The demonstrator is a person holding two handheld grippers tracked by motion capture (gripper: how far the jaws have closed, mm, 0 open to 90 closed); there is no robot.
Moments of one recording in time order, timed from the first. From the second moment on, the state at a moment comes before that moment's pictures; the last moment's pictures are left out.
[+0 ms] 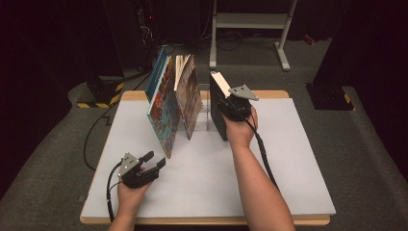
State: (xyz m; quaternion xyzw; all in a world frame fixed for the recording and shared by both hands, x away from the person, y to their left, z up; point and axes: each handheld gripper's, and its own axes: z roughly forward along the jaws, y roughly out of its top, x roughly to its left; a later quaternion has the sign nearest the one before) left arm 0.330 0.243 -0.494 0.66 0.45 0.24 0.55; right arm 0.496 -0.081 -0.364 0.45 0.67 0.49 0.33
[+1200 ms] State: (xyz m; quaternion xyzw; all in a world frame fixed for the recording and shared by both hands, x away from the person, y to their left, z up) left arm 0.331 0.242 -0.496 0.66 0.45 0.24 0.55; right arm 0.536 -0.062 -0.371 0.47 0.66 0.48 0.35
